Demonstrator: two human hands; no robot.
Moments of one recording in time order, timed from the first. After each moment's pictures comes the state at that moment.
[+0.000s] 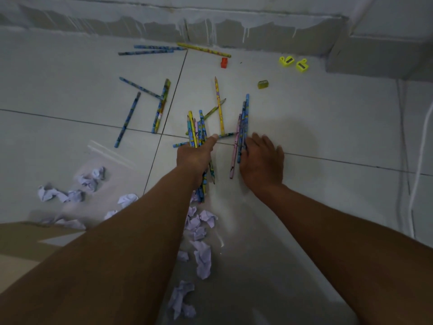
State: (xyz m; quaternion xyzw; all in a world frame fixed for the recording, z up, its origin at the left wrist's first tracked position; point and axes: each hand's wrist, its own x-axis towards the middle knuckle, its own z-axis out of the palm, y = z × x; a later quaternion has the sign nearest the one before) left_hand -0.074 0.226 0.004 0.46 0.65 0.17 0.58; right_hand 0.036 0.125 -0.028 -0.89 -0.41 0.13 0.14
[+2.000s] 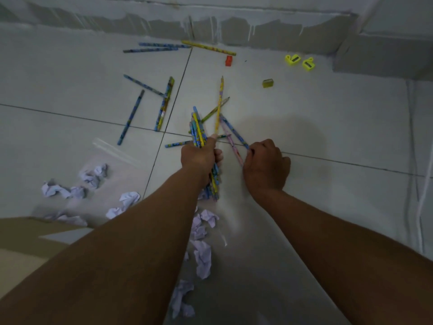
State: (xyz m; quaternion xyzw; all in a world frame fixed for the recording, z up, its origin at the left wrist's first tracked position) left_hand -0.064 0.217 0.004 0.41 0.65 0.22 0.60; right_hand 0.024 0.126 -0.024 -0.93 -0.33 0.06 0.15
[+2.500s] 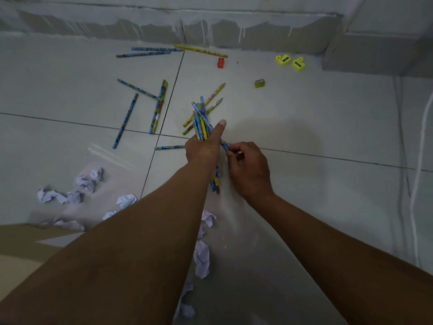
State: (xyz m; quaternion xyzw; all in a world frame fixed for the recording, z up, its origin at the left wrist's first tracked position) left_hand -0.041 0.213 0.013 0.42 0.68 0.23 0.56; right_hand 0.006 0.118 -0.012 -0.81 -0.34 0.18 0.45
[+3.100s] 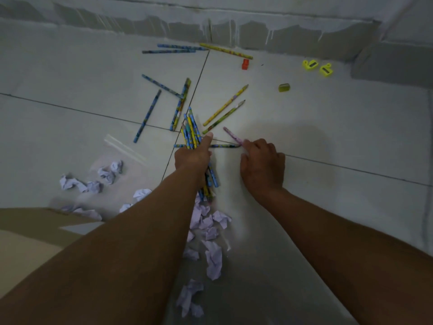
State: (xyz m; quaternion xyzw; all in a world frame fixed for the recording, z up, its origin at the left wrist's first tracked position) left_hand -0.099 0.243 -0.007 0.36 0.71 0.25 0.55; right_hand 0.009 0.143 -0.024 -0.87 -0.45 0.09 0.15
